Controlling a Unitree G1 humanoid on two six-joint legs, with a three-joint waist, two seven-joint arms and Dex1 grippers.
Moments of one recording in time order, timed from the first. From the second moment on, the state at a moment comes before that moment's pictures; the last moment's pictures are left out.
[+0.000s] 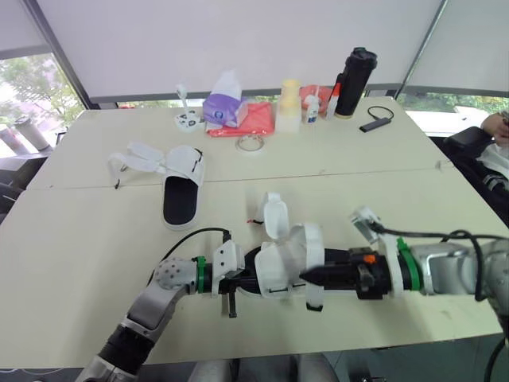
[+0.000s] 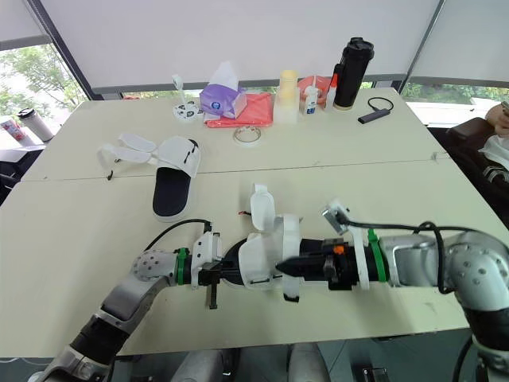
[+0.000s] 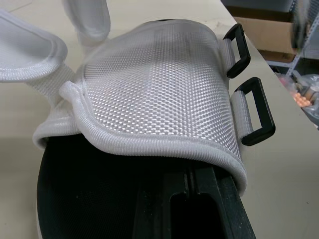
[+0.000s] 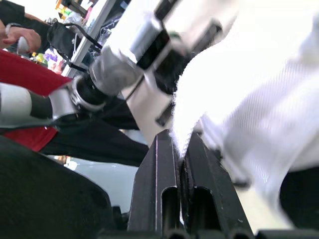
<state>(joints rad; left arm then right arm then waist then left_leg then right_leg) -0.22 0.41 -0.33 -0.03 -0.25 0.05 -1.07 -0.40 -0.96 -0.07 -0.37 1.61 1.29 0.46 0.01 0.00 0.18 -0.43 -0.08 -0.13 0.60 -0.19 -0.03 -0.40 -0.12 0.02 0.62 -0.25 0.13</state>
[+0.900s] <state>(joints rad) -0.20 0.41 -0.33 -0.04 -0.24 0.04 -1.04 -0.73 -0.81 0.22 0.01 1.11 1.41 0.92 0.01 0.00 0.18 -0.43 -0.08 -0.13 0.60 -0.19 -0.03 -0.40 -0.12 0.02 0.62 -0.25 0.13</state>
